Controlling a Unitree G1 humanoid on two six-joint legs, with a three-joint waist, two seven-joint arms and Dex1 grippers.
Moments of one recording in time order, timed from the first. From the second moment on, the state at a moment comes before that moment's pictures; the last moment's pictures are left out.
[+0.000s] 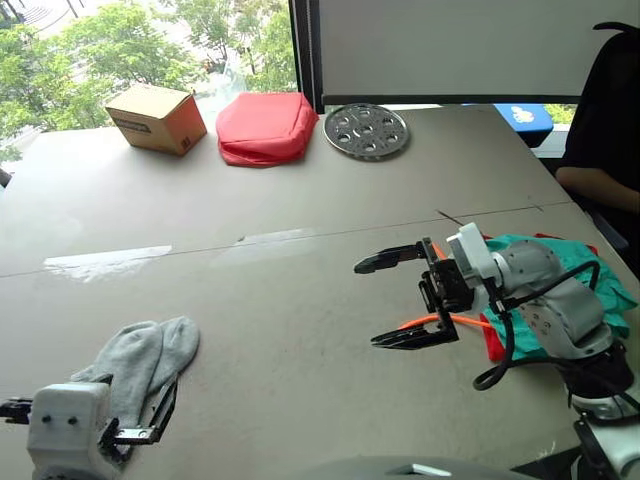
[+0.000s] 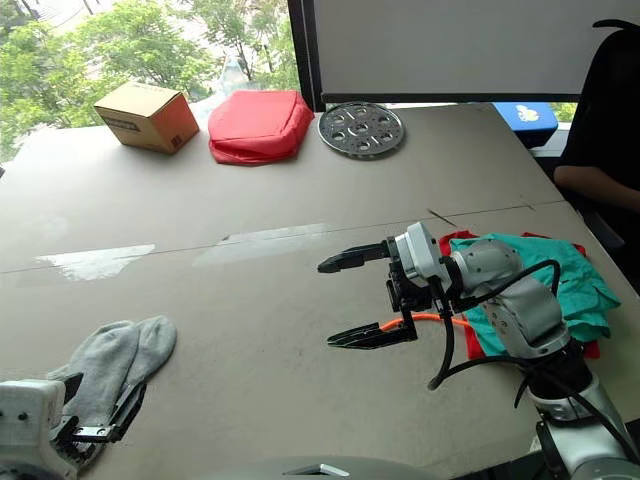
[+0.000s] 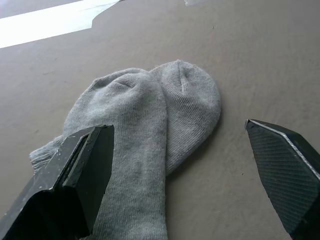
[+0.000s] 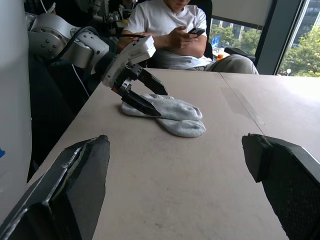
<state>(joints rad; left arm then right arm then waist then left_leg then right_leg) 0.98 0.22 0.60 -0.86 -0.35 0.39 -0.41 -0.43 -0.53 0.23 -0.33 0.63 0.33 1.30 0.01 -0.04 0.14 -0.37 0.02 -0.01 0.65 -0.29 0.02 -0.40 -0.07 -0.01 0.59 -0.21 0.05</state>
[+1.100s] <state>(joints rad) 0.47 0.49 0.41 -0.60 -0.41 0.56 -0.53 -0.39 -0.59 0.17 -0.39 0.63 0.39 1.20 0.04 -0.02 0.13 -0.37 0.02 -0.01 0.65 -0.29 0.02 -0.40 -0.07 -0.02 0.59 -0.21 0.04</state>
